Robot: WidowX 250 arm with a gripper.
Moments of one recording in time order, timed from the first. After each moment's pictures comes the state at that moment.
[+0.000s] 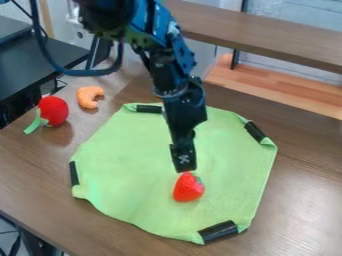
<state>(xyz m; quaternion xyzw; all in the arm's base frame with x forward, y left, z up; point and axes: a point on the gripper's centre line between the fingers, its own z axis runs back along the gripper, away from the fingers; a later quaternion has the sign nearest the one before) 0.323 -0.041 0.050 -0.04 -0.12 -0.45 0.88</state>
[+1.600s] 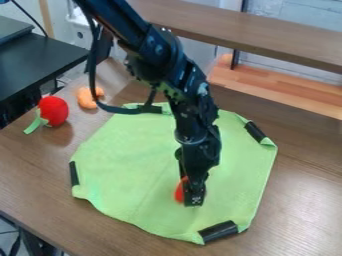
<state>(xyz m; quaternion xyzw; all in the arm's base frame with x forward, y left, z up) 0.326 -0.057 -0.014 -0.01 -0.07 -0.45 0.89</state>
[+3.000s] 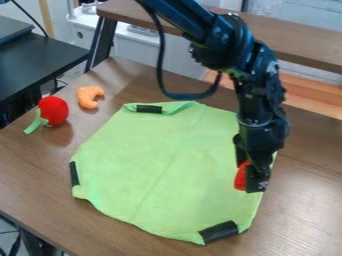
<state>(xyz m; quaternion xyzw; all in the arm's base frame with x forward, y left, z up) 0.371 -0.128 0.013 -0.04 -0.10 -0.45 0.89</state>
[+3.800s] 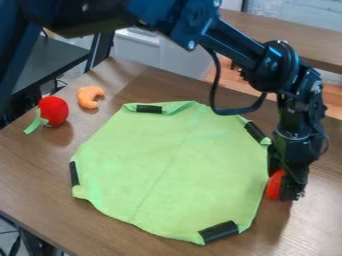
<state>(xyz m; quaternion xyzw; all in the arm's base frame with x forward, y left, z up) 0.403 -0.170 -0.010 -0.03 -0.10 -0.45 0.89</state>
